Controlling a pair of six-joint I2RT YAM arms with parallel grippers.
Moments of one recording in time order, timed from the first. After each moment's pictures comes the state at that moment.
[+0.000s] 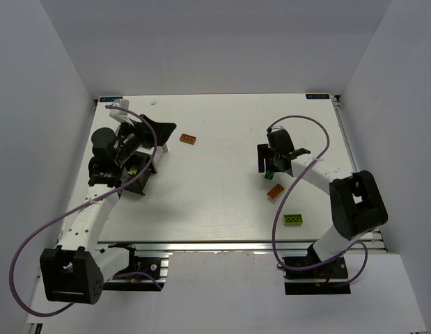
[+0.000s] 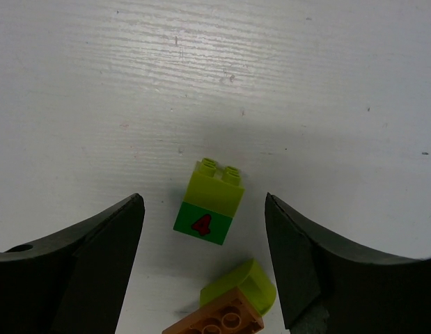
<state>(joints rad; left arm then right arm) -0.07 1.09 0.82 0.34 0.53 -0.59 0.42 1.60 0.97 -0.27 0.17 0.21</state>
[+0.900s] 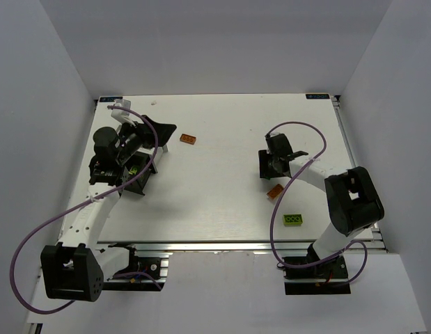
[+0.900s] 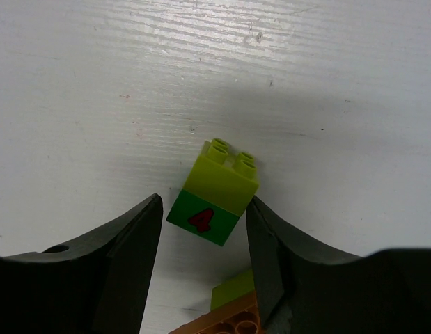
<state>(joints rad) -0.07 1.11 0.81 0.31 0.52 -0.56 0.41 1.65 0.93 -0.26 0.09 0.24</state>
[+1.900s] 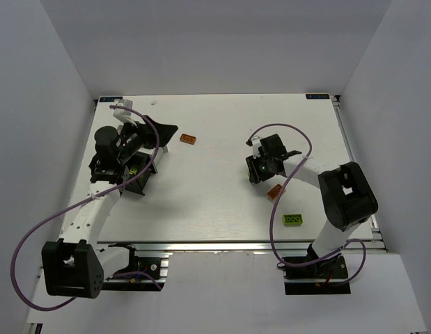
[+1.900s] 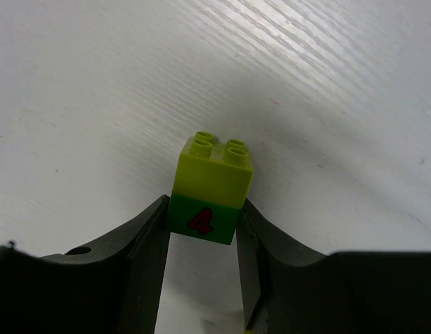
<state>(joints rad) -0.07 1.12 0.81 0.33 0.55 -0.57 0.45 1.70 0.95 -0.24 -0.18 -0.04</state>
